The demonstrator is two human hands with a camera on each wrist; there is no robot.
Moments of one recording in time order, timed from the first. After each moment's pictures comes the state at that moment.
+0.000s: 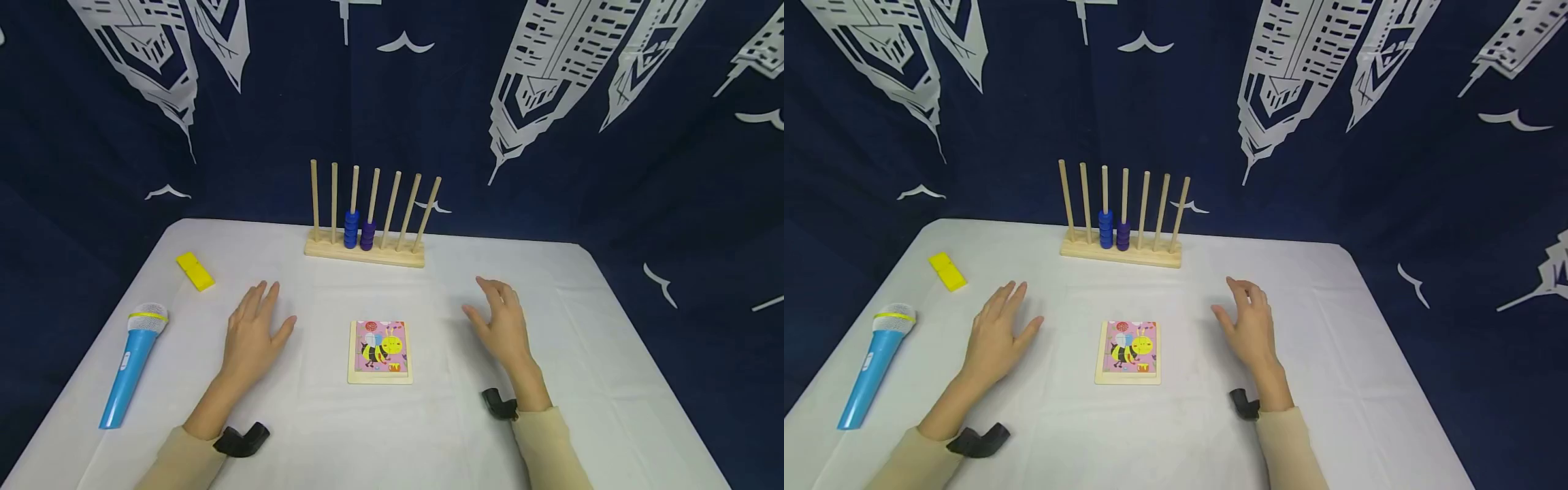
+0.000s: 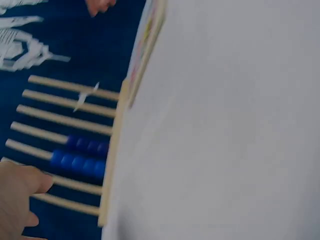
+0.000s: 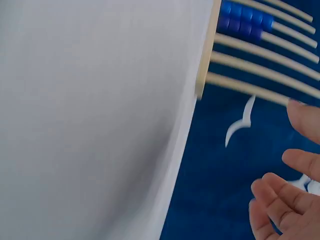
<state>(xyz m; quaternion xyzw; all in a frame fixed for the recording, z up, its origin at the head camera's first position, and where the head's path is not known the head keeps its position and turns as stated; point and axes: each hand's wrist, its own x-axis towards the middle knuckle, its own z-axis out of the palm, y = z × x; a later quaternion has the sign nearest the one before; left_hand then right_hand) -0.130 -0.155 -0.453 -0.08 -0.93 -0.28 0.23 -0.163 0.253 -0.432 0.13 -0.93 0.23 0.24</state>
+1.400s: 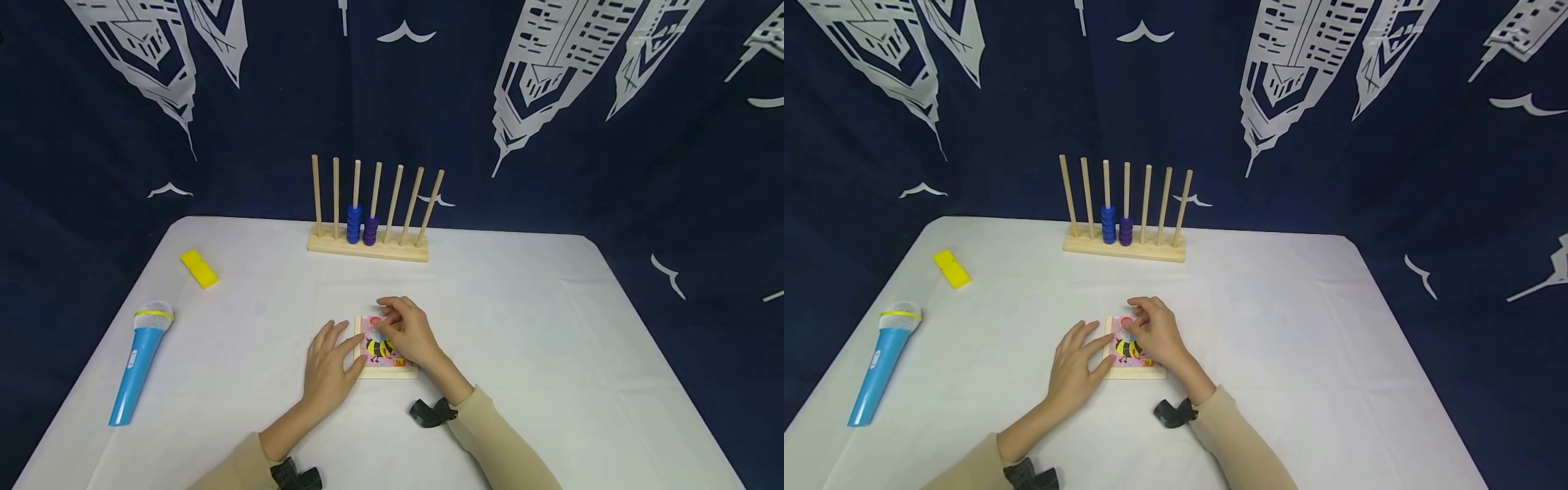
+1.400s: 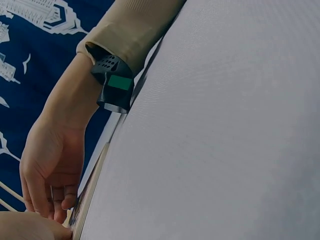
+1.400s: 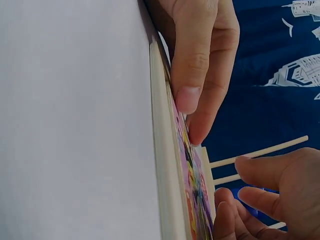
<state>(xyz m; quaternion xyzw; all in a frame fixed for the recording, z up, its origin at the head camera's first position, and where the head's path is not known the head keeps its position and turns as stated) -0.096 -0.055 -0.493 -0.11 -0.92 -0.34 0.15 -0.162 0.120 -0.460 0.19 -0.87 0.45 0.03</state>
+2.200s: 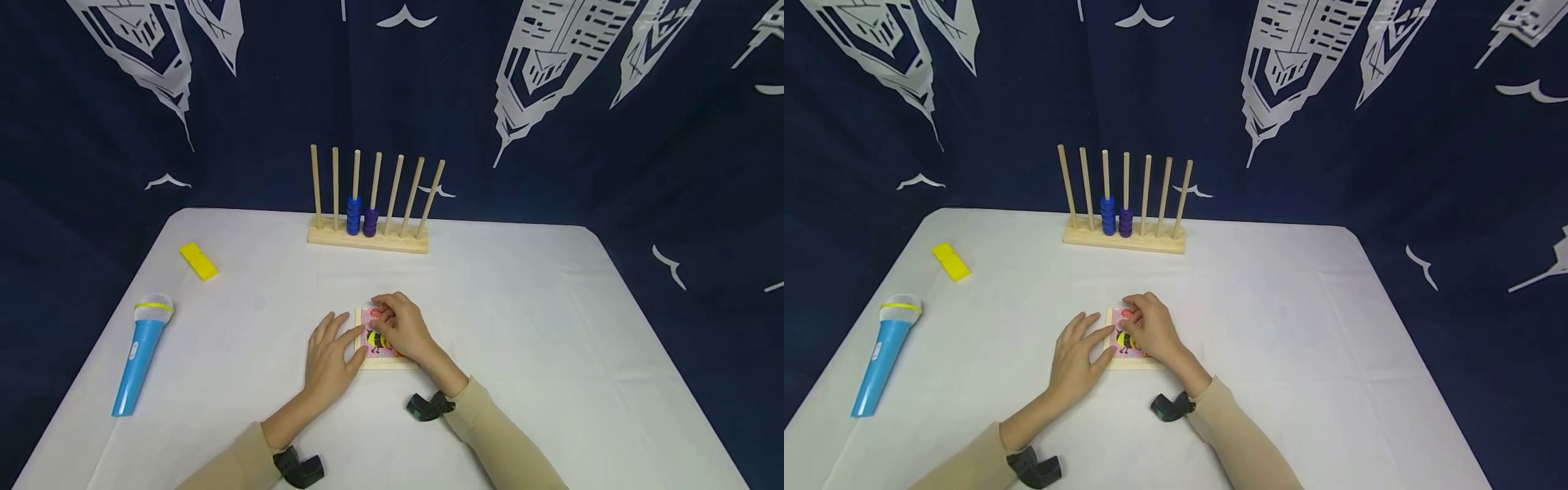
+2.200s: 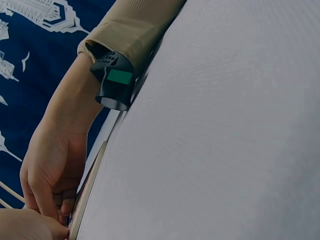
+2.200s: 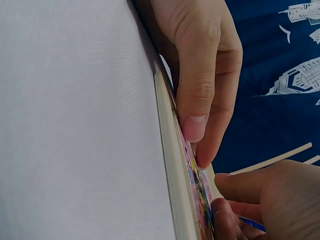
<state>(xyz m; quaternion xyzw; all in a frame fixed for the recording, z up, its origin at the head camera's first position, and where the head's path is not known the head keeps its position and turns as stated) -0.098 -0.056 -0.495 -0.12 -0.92 -0.34 0.16 -0.163 0.113 -0.470 0.22 -0.88 0.41 0.03</state>
